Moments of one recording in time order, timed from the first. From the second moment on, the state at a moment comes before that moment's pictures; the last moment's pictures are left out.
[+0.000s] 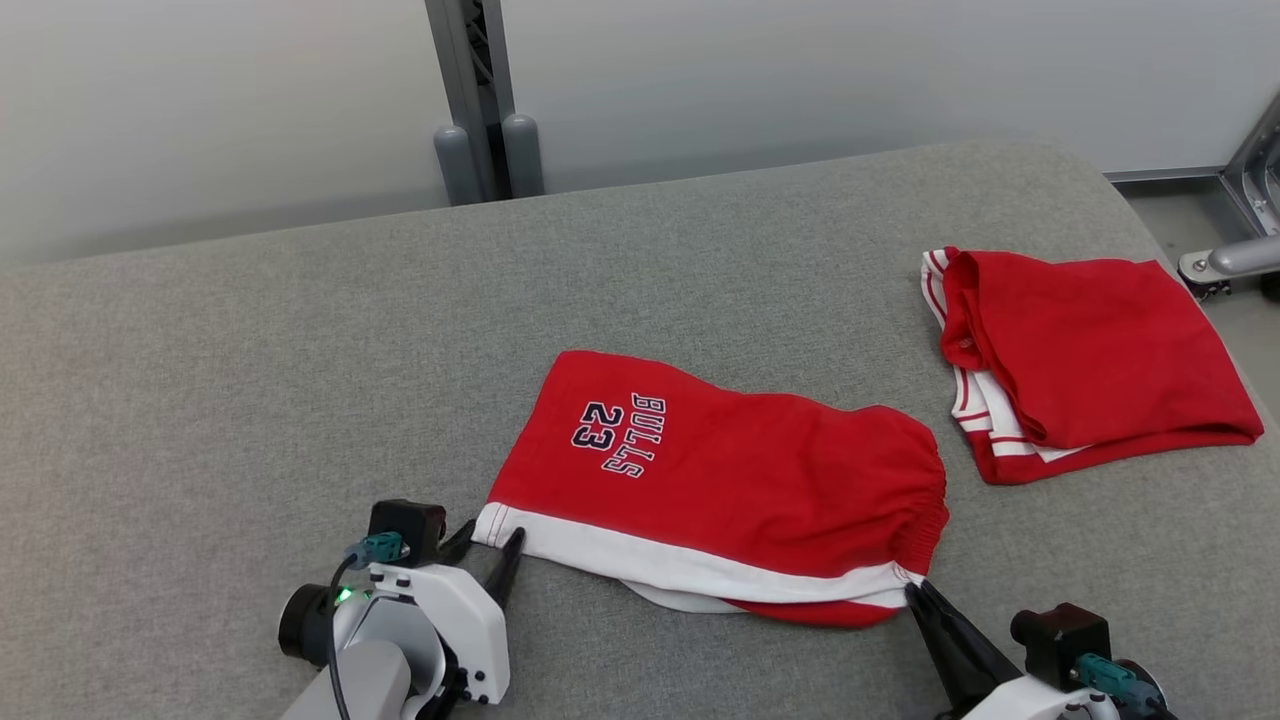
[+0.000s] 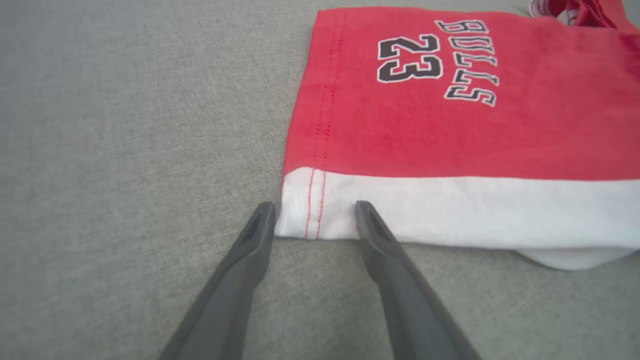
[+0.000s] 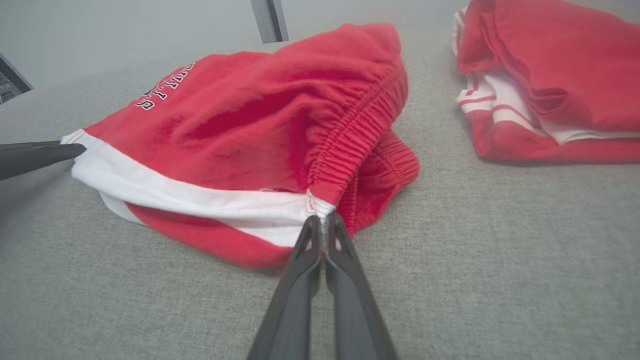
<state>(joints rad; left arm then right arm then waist) -0.49 0.05 -0.54 1.06 -0.51 -0.13 -0.18 -0.12 -0.16 0.38 0.53 0.36 0.13 -0.26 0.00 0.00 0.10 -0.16</state>
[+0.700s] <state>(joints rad) -0.47 0.08 -0.65 0.90 -0.77 -0.13 -0.19 -0.18 -0.24 0.43 0.47 0.45 0.13 -0.26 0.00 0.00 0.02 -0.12</state>
